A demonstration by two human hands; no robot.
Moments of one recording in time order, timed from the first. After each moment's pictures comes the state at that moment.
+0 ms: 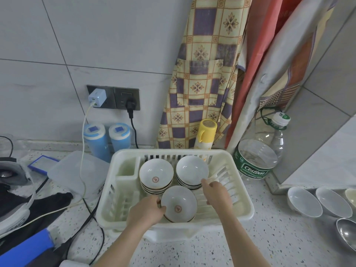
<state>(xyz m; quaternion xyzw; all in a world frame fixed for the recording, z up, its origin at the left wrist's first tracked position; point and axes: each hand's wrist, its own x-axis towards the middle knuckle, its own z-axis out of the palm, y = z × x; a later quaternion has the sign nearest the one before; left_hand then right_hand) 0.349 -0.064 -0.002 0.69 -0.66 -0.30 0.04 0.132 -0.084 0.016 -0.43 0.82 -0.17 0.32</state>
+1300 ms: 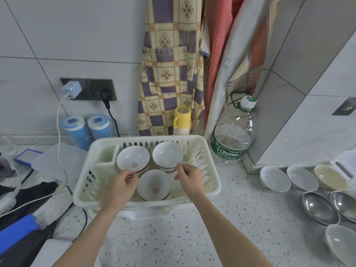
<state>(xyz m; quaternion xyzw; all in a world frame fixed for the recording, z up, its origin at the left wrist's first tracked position) 0.346 -0.048 0.007 0.72 -0.60 -0.24 0.25 0.122 -0.048 0.021 -0.52 0.67 -0.40 0.34</state>
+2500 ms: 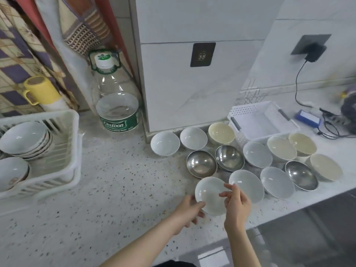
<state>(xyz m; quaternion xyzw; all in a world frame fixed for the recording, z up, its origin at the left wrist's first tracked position) -0.170 0.123 -0.039 0.53 -0.50 -0.68 0.03 -0.298 0.170 -0.018 -0.09 0.72 -0.62 0.30</state>
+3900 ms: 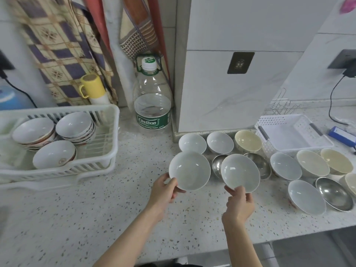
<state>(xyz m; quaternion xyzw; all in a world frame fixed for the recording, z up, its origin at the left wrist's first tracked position) -0.076 0.105 -0.001 0.56 -0.38 -0.66 0.32 -0.254 0.157 -0.014 0.06 0.66 -0.69 0.29</state>
